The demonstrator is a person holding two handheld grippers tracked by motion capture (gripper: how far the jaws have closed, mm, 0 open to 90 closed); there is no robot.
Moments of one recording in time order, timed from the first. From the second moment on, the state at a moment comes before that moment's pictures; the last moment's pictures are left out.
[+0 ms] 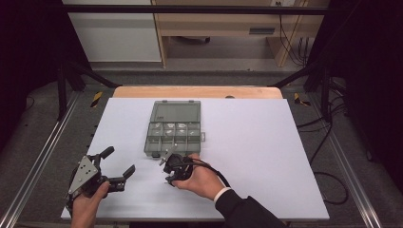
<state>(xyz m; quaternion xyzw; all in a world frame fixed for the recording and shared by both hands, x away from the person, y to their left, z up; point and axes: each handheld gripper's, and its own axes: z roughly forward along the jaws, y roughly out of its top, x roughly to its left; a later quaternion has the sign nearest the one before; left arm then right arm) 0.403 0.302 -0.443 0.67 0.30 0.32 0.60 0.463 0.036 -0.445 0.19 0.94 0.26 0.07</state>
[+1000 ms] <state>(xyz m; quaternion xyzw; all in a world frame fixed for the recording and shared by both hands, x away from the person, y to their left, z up) 0.403 0.301 -0.443 0.68 0.30 0.32 0.59 0.465 0.040 -0.457 0.20 0.95 0.24 0.05</state>
